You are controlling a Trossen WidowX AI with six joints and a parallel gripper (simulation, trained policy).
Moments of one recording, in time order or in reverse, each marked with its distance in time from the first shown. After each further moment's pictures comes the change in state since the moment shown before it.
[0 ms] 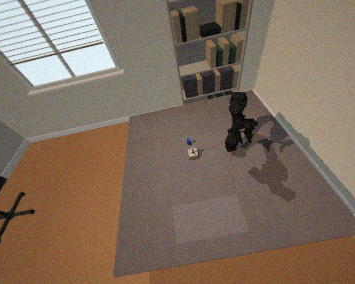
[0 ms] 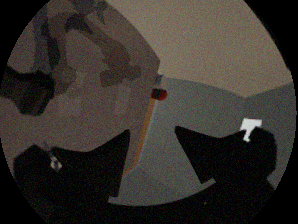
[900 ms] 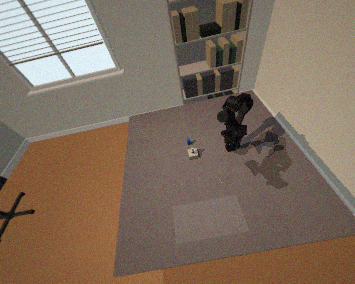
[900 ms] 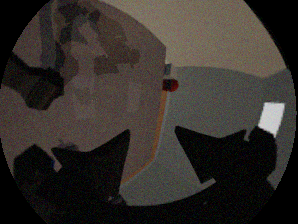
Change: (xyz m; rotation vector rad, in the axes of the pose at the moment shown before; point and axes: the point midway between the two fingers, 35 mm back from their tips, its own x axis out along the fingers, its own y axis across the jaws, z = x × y) arm 0.012 0.030 -0.048 0.166 0.057 0.158
